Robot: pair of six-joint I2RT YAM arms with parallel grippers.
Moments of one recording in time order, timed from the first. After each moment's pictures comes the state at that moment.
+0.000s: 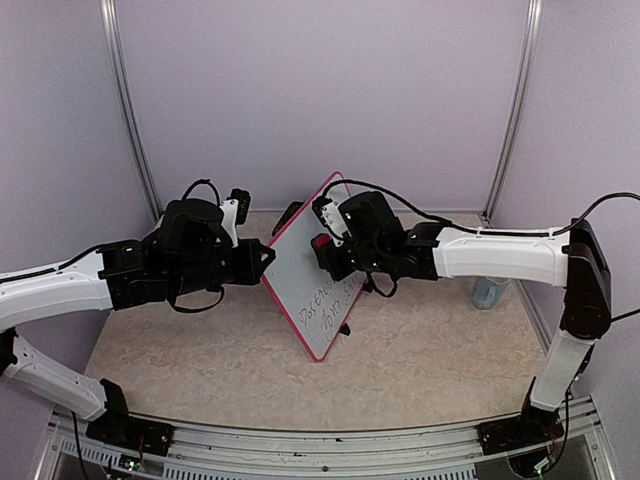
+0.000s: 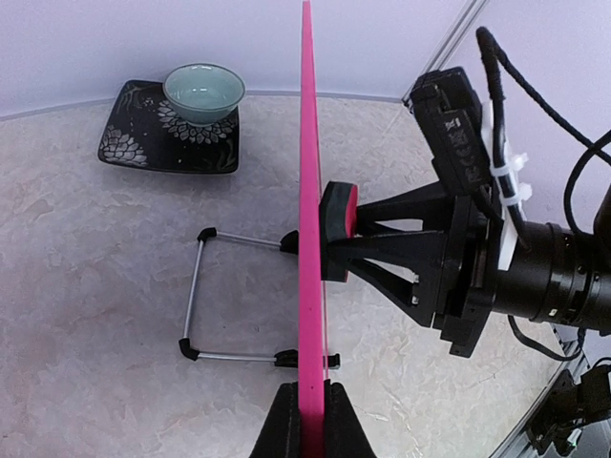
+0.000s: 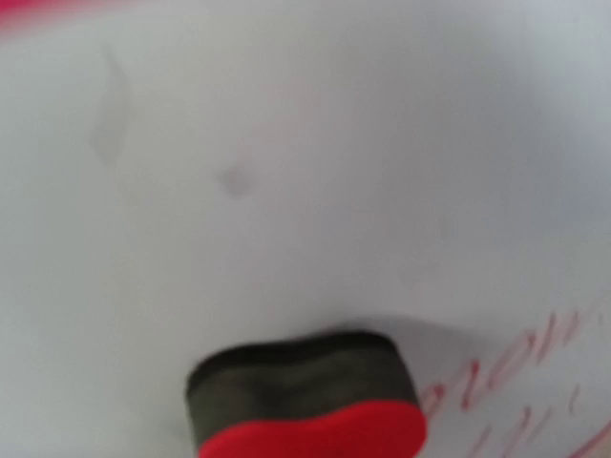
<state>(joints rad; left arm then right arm) -0.99 1.24 1.02 -0.25 -0.29 -0.56 0.95 1.78 1.39 -0.16 0.24 0.09</state>
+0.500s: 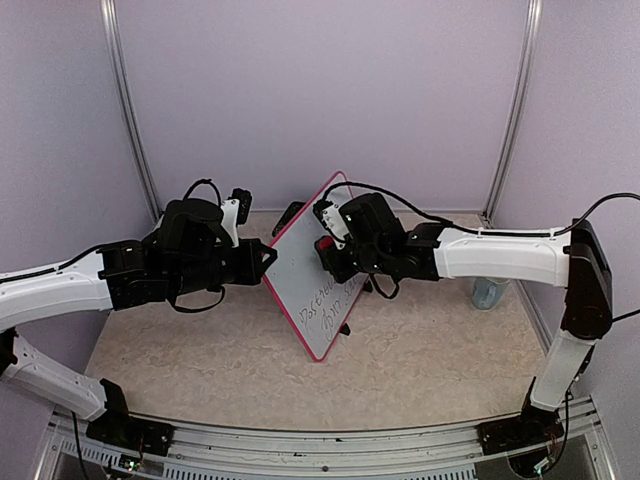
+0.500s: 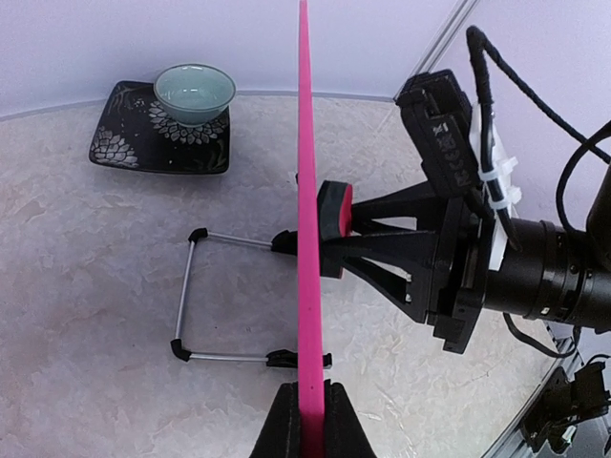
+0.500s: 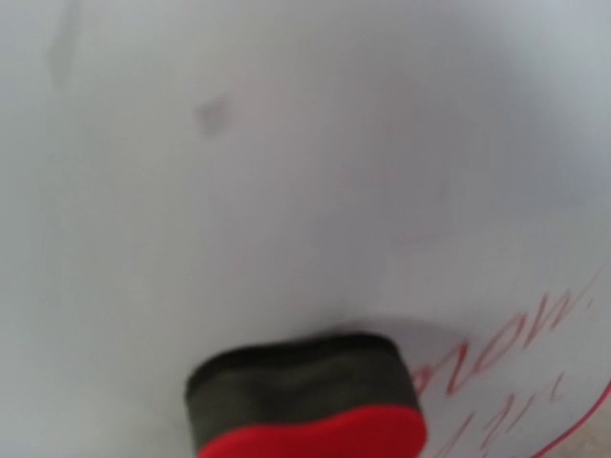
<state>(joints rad) -0.99 1.24 1.02 -0.24 -0.28 -0.56 0.95 1.77 1.37 -0.19 0.28 0.07</state>
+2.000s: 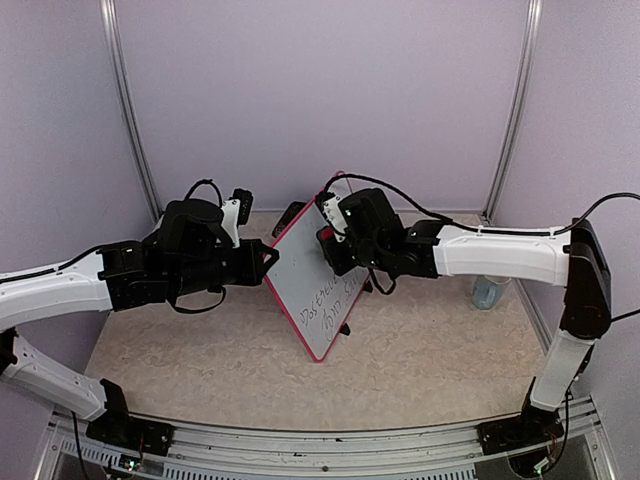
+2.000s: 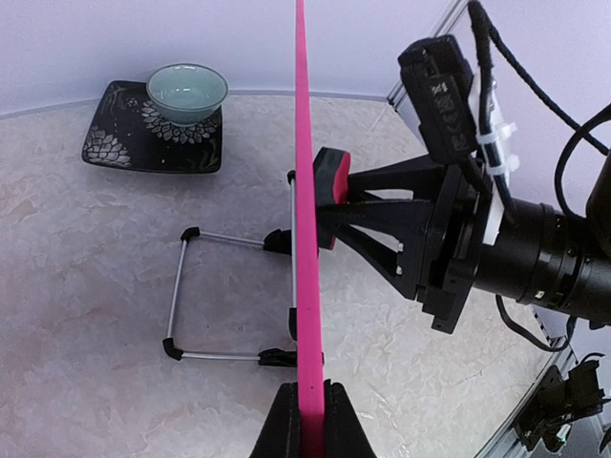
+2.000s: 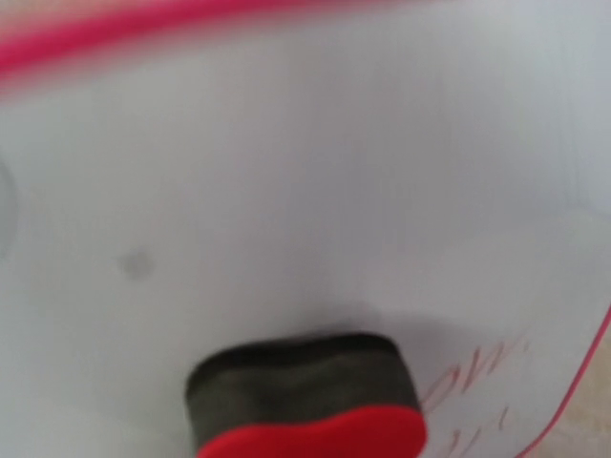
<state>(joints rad) -1.00 1.24 1.02 -0.23 -0.27 -0.57 0.95 1.78 1.41 -0.17 0.35 0.05</state>
